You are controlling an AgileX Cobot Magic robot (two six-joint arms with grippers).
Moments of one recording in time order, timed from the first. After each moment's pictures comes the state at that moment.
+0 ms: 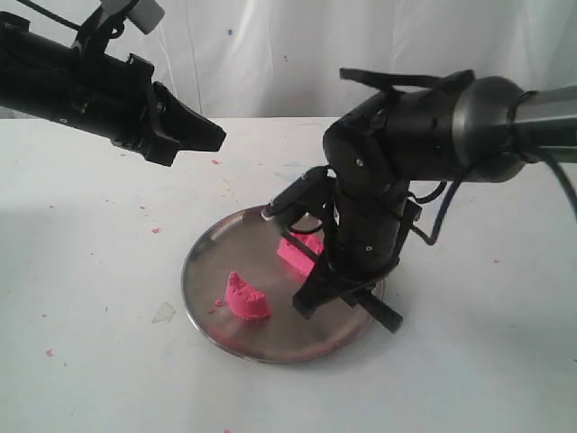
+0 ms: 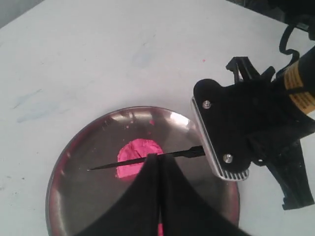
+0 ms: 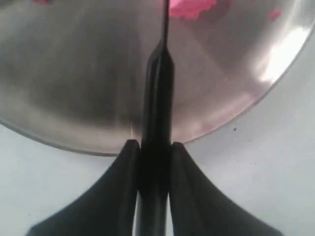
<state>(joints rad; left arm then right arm) -0.19 1.51 -1.18 -1.07 0.84 1.33 0.67 1.81 -1.23 -0.16 0.92 0.00</state>
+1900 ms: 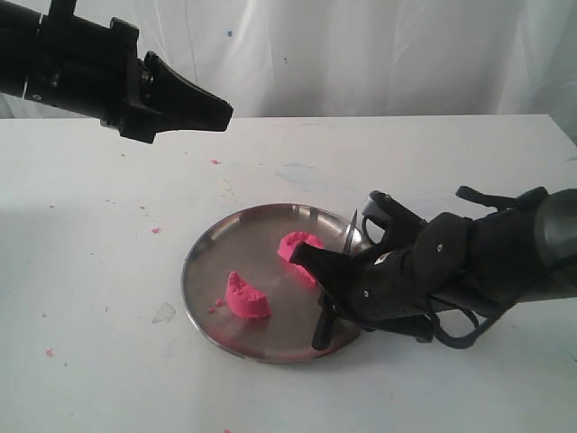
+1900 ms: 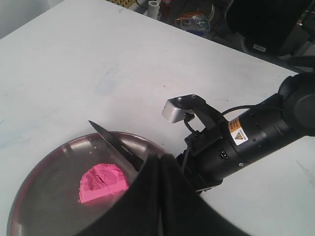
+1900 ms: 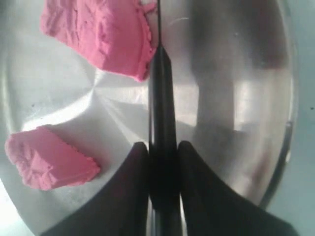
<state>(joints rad) -0.19 1.44 -1.18 -1.15 0.95 1.33 0.62 1.75 -0.76 0.79 0.04 0.19</state>
